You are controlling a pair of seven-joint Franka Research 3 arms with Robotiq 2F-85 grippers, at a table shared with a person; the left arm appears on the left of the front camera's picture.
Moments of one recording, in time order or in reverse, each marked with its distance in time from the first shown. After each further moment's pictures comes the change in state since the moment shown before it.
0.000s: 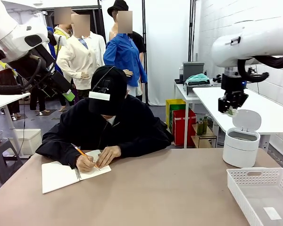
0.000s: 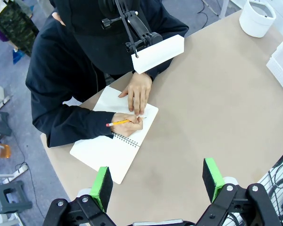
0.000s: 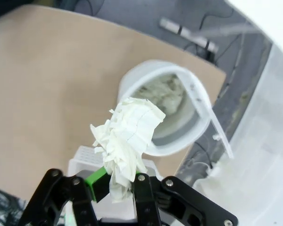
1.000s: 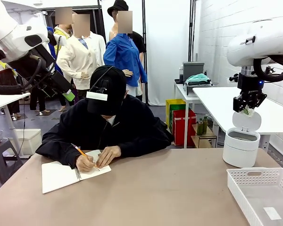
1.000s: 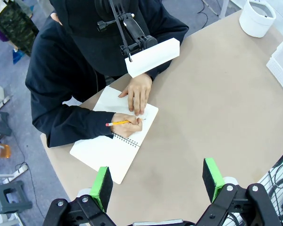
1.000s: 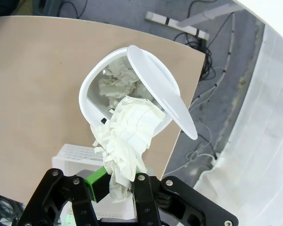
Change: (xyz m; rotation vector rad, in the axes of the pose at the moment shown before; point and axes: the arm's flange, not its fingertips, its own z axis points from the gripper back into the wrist) left arm 0.000 0.000 0.000 0.000 0.000 0.000; right arm -0.016 -0.039 0.003 -0.015 -0.001 -0.087
